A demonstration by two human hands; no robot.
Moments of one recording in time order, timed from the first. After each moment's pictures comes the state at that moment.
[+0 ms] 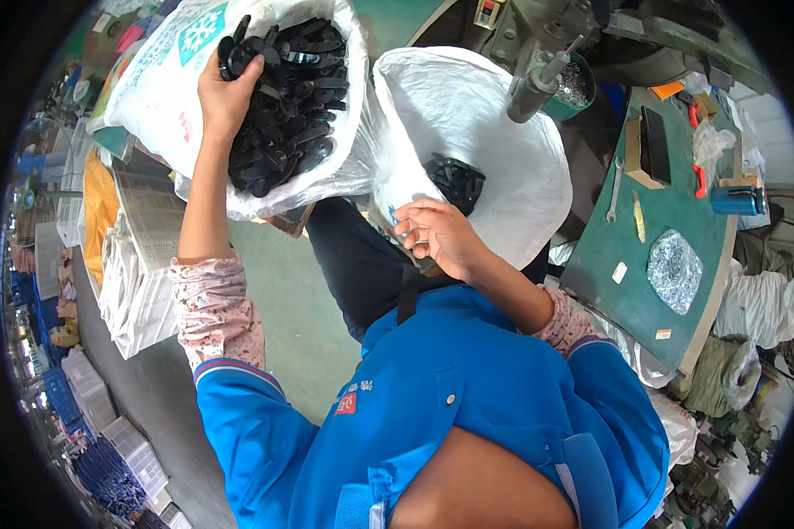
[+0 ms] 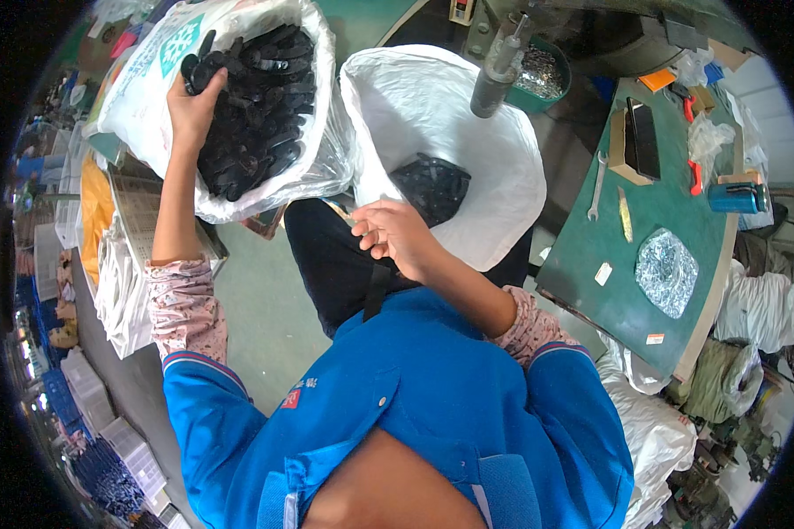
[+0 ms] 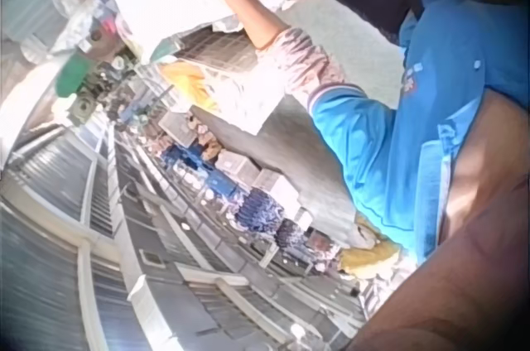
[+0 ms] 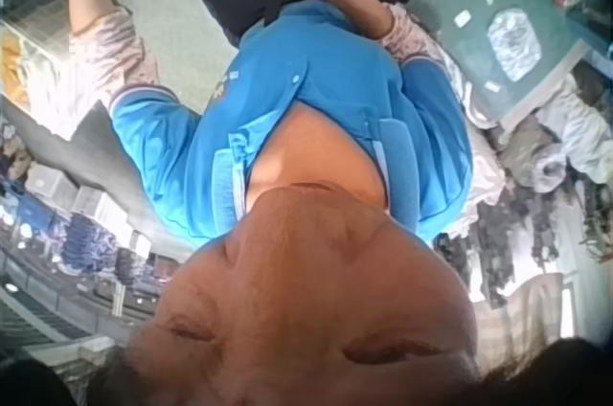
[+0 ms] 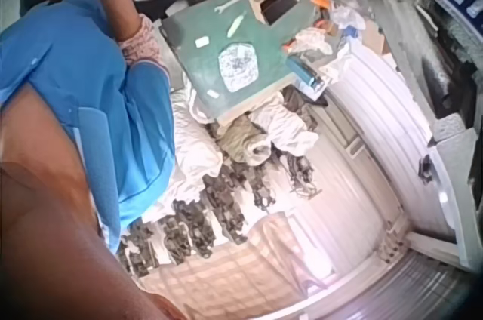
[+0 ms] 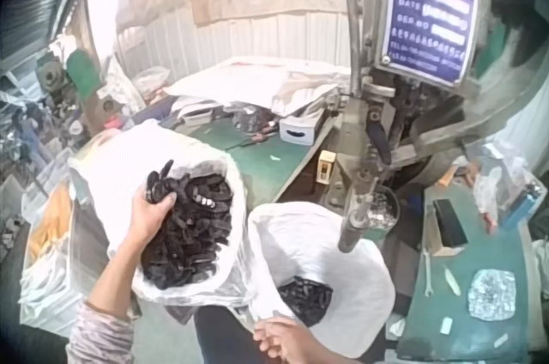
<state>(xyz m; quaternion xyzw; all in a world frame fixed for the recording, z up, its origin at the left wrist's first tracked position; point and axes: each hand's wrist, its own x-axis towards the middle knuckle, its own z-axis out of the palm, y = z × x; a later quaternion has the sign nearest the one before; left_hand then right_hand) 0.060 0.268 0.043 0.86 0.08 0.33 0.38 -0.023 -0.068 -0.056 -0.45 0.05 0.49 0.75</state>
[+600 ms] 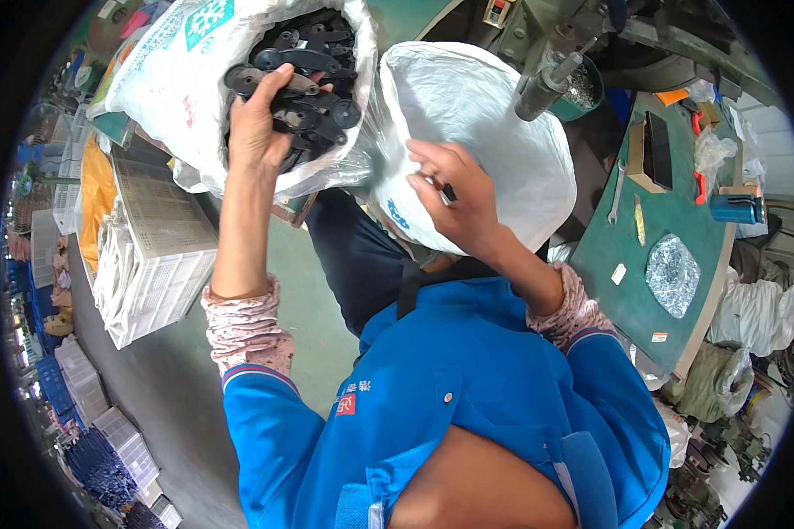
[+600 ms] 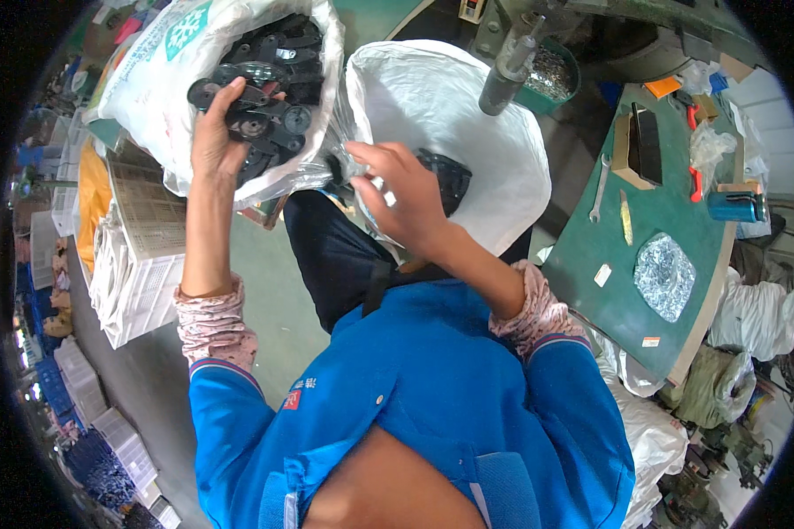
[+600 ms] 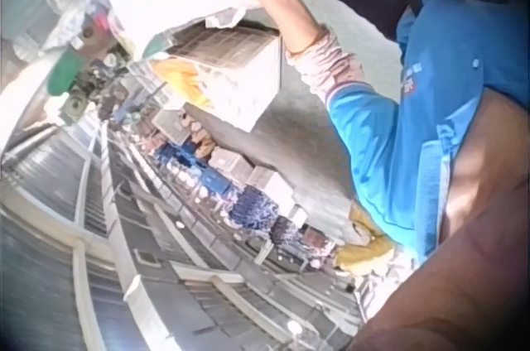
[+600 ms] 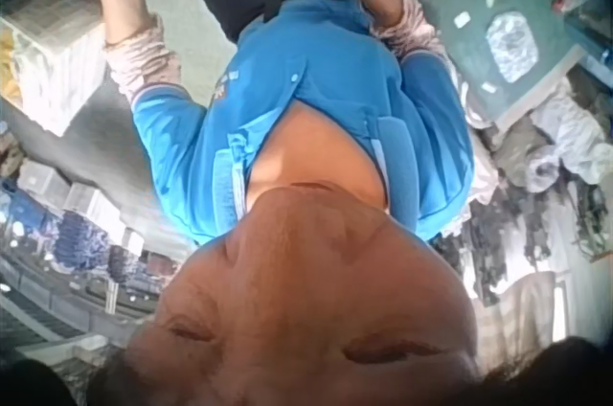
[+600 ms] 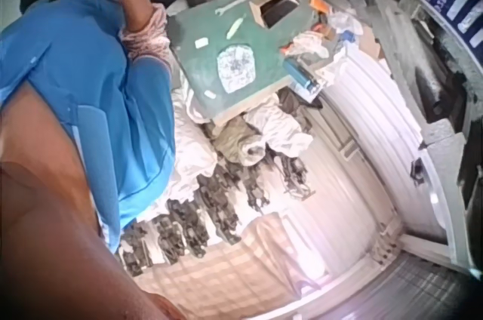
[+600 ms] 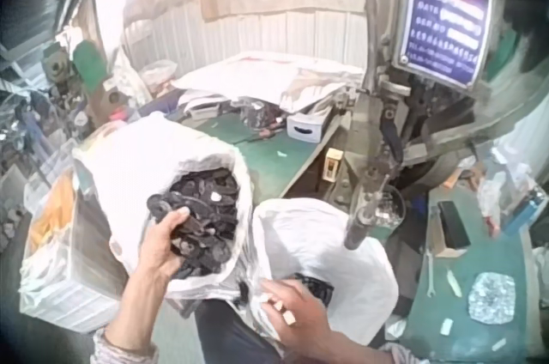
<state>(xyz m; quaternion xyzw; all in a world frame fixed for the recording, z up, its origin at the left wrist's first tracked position) 0.016 0.202 0.040 0.47 0.13 0.16 0.86 0.000 -0.054 -0.014 -0.72 -0.32 -0.03 0.61</state>
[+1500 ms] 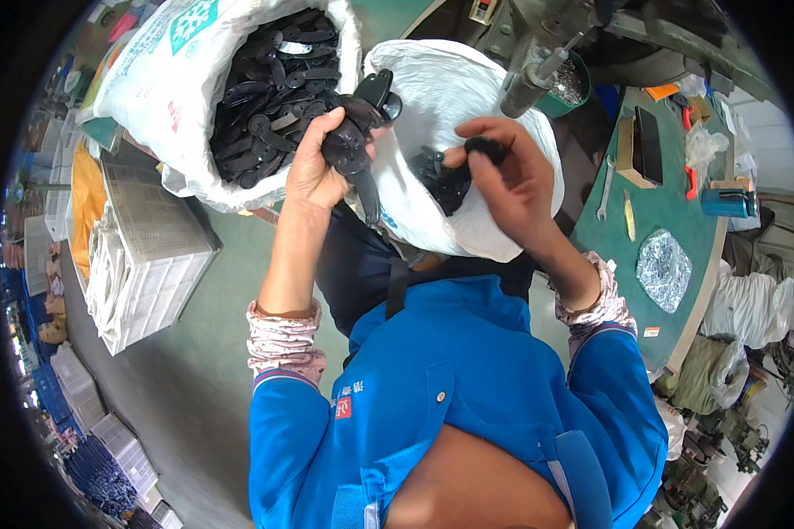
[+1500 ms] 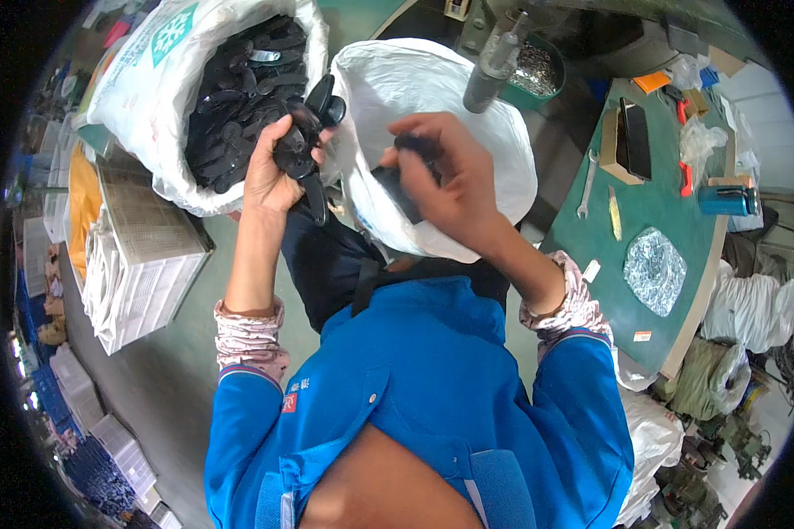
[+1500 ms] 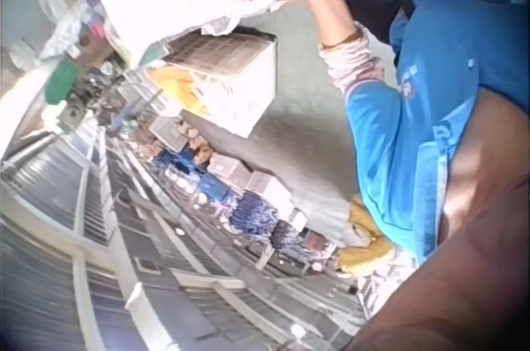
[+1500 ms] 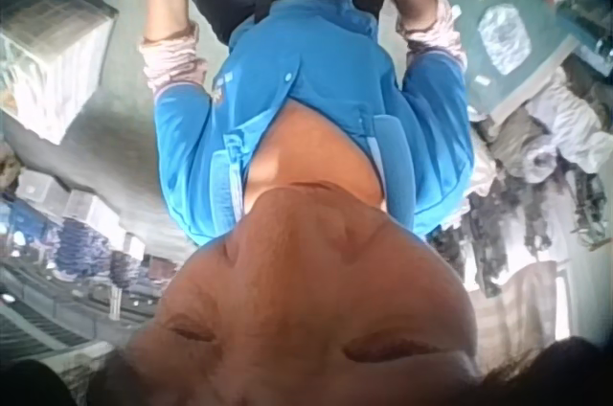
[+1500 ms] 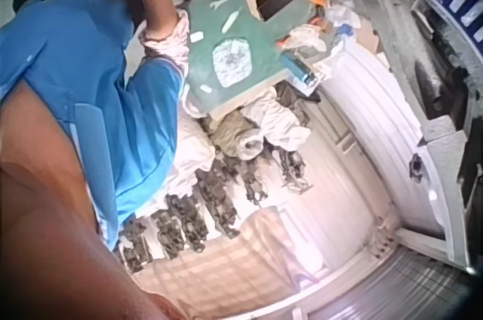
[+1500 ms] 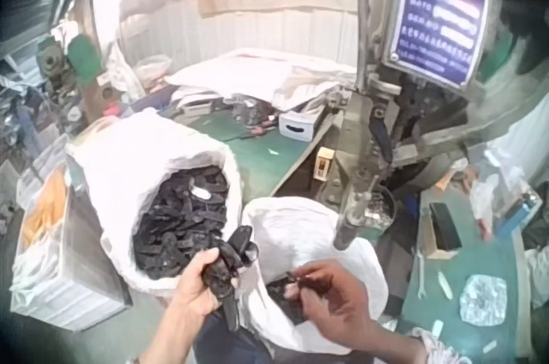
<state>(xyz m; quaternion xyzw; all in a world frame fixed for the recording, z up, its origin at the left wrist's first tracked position) 0.000 0.135 -0.018 0.21 0.13 -0.06 0.97 0.027 -0.114 0.030 -0.62 -0.33 0.08 0.71</state>
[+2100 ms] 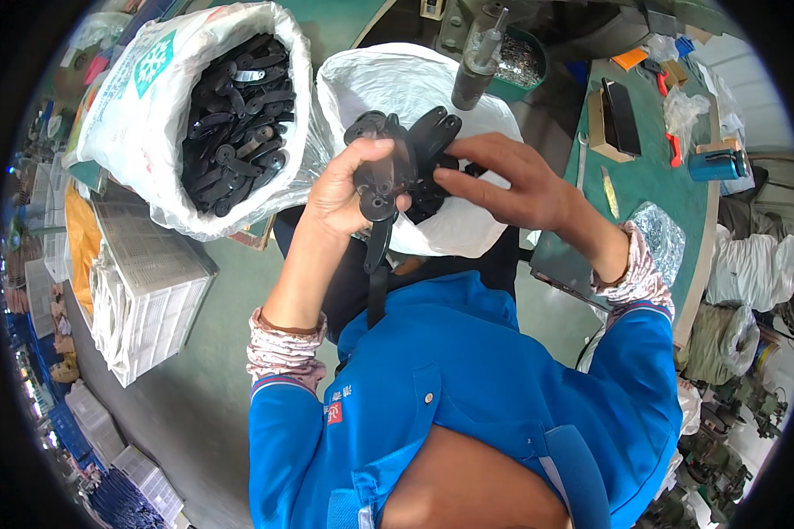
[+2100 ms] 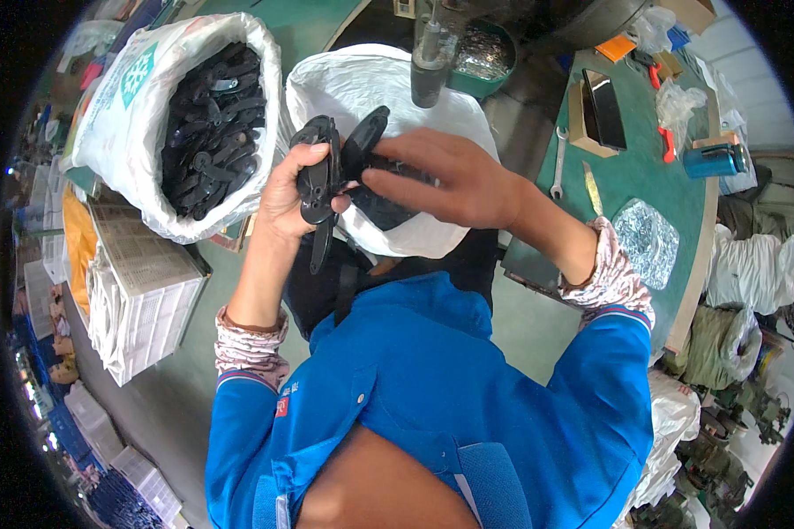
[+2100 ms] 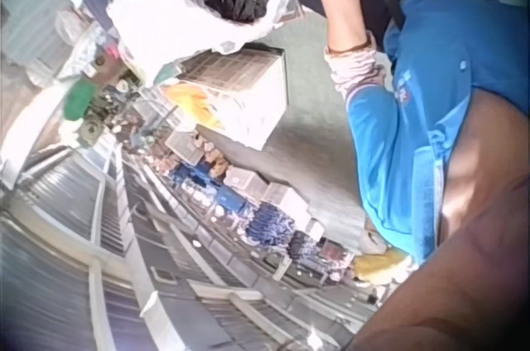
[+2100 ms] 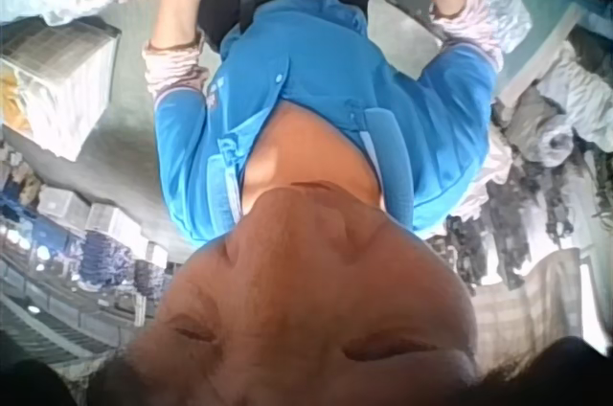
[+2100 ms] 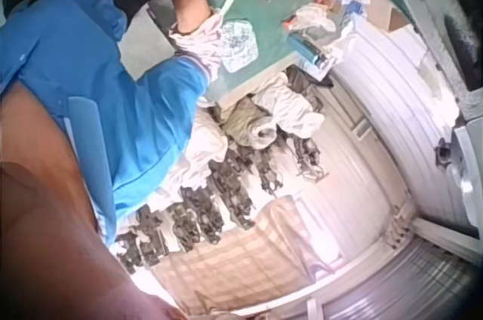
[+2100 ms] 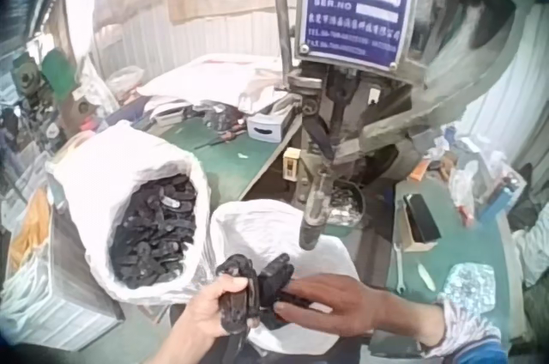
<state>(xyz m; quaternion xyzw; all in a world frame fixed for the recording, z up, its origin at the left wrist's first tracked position) 0.001 0.061 0.012 0.20 0.14 -0.23 0.94 0.066 -0.173 0.045 -0.66 -0.66 -0.19 0.30</state>
